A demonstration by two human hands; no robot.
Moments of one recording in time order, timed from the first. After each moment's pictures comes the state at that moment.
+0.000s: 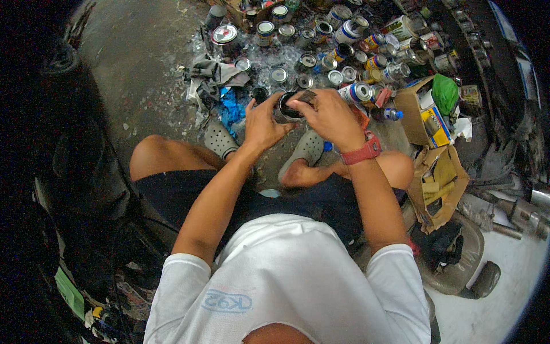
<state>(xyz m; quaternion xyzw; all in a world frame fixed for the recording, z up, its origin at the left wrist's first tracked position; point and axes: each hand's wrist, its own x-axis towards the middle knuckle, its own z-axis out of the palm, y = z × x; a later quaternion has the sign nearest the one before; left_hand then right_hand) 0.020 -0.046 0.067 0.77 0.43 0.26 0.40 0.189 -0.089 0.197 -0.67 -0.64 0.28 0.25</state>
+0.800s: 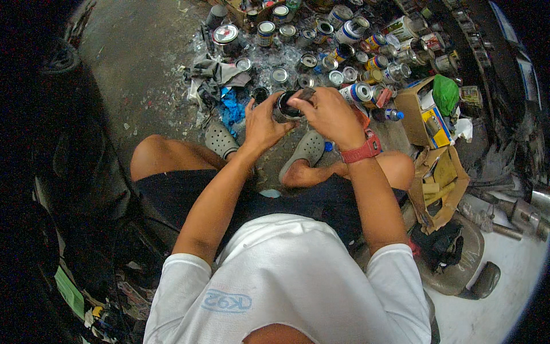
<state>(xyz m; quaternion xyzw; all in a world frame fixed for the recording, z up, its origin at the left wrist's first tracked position) 0.020 -0.045 0.070 0.76 0.44 0.26 0.41 0.185 -0.083 0.203 -0.71 -0.63 0.24 0.22</state>
